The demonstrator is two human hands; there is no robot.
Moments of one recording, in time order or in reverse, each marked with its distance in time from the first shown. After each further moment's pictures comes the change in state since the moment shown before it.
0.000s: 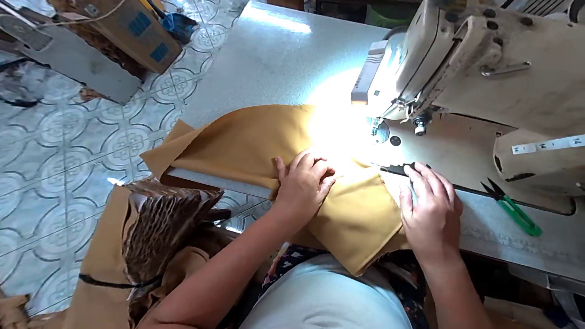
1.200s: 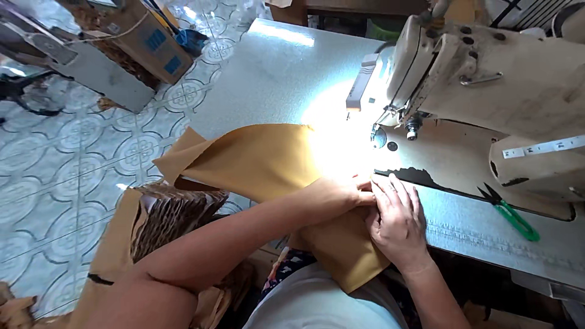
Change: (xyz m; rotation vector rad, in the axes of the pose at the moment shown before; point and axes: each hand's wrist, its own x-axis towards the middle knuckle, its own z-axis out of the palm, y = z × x) left_hand 0.043 0.032 -0.007 -0.009 -0.445 0.732; right_hand -0.019 -0.011 0.029 0.099 -0.023 -0.243
